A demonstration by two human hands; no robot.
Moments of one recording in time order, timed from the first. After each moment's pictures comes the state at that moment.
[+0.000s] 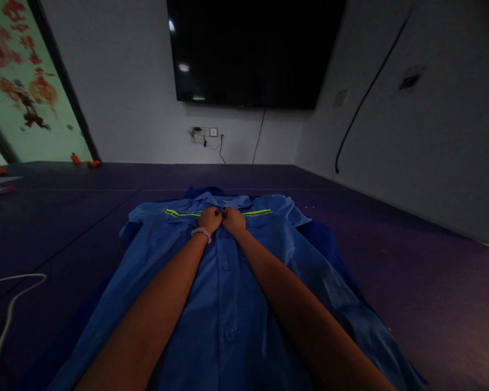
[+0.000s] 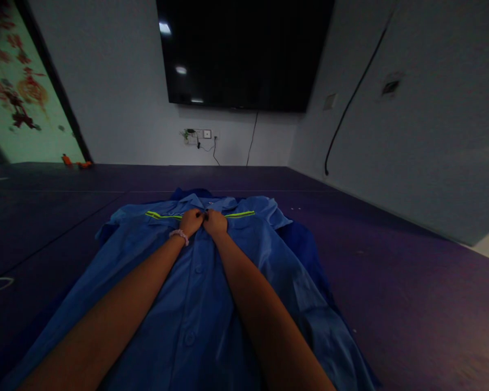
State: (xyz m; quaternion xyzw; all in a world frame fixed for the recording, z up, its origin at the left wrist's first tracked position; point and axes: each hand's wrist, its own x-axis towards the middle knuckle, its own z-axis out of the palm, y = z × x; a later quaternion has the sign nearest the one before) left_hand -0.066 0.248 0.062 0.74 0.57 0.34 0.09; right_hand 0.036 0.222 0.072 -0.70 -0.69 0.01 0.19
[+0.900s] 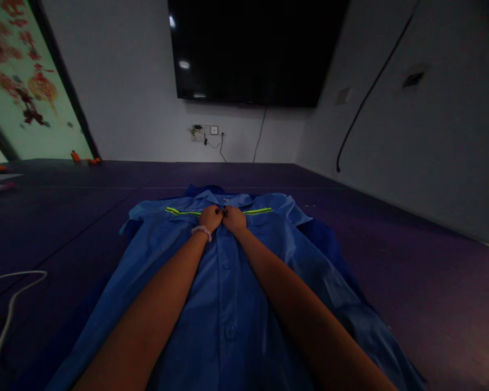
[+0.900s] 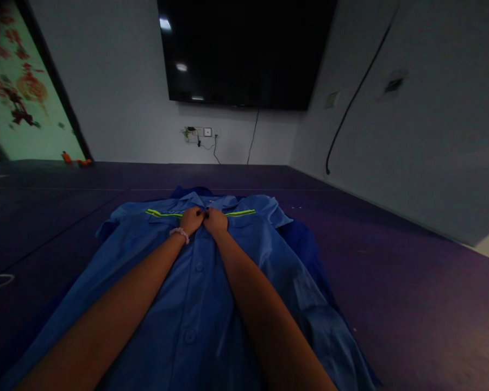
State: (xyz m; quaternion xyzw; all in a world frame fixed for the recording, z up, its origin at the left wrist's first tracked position) left_hand -0.065 0.248 0.064 0.74 0.58 0.33 0.09; right_hand 0.036 0.221 0.074 -0.70 -0.69 0.02 0.19
